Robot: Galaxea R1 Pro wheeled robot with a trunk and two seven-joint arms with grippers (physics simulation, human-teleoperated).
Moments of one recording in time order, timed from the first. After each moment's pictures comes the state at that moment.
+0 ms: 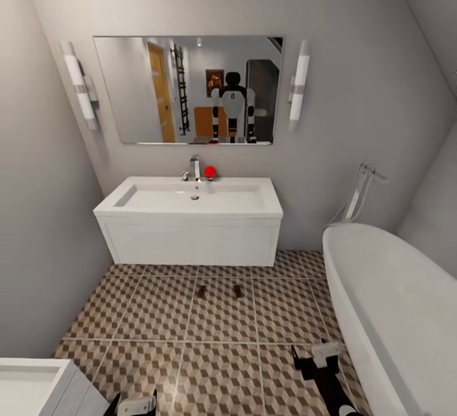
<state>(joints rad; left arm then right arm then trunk) -0.39 -0.02 -0.22 0.07 0.20 -0.87 0.14 -0.53 -0.04 0.19 -0.02 0.04 -0.70 -0.10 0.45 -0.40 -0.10</state>
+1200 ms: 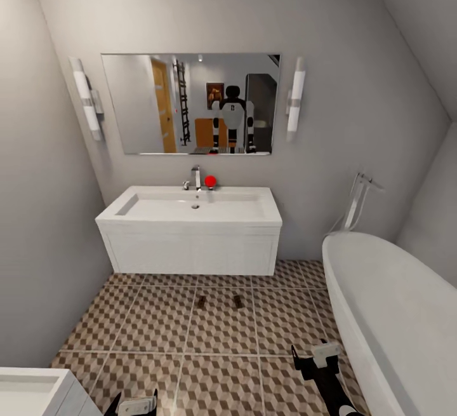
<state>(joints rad) -0.39 -0.02 -0.22 0.07 0.20 -0.87 0.14 -0.53 -0.04 0.19 -0.02 0.04 -0.70 -0.11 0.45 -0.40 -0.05</state>
